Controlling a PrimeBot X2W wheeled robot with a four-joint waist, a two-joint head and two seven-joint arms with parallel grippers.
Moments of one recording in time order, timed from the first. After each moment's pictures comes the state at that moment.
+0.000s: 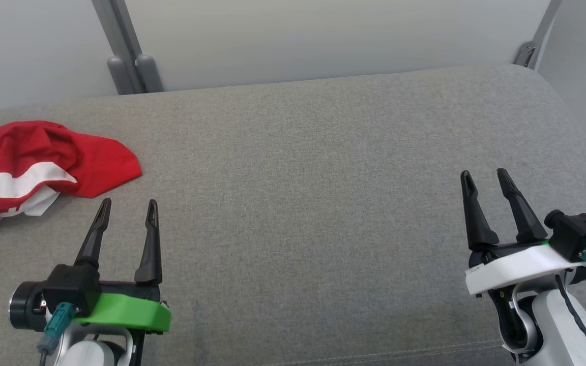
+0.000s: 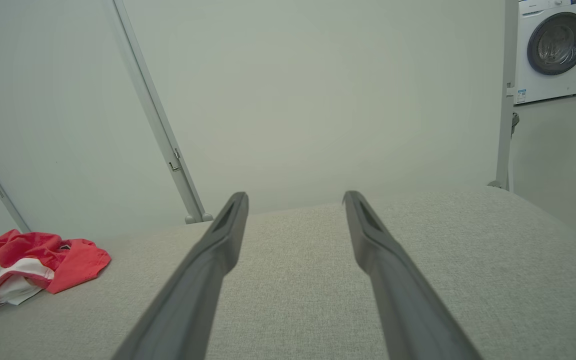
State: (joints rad) left arm -0.03 0.09 -0.14 0.01 -0.22 -0.03 -0.25; right arm -0.05 -0.14 0.18 0.10 0.37 0.03 -0.25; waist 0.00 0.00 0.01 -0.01
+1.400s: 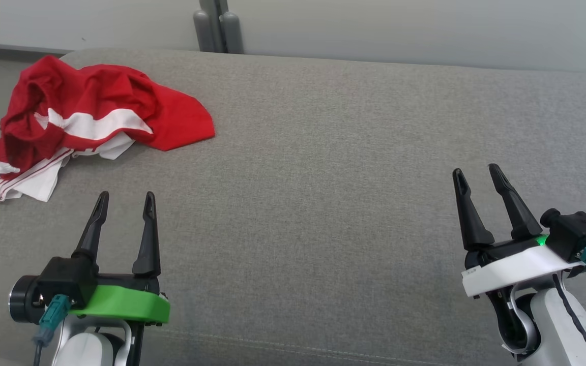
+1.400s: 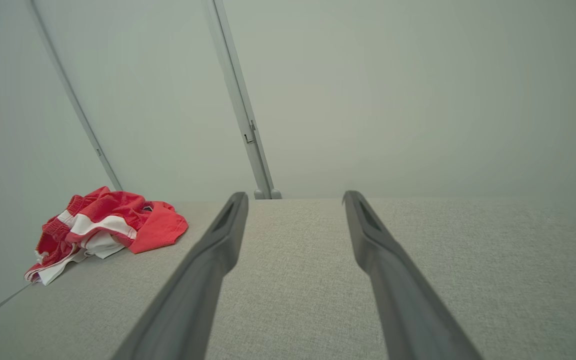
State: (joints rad) left arm -0.06 0.05 -0.11 0.03 -0.22 -0.06 -0.25; right arm -0.05 -0.12 0.17 0.08 0.33 0.10 -0.25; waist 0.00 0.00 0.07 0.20
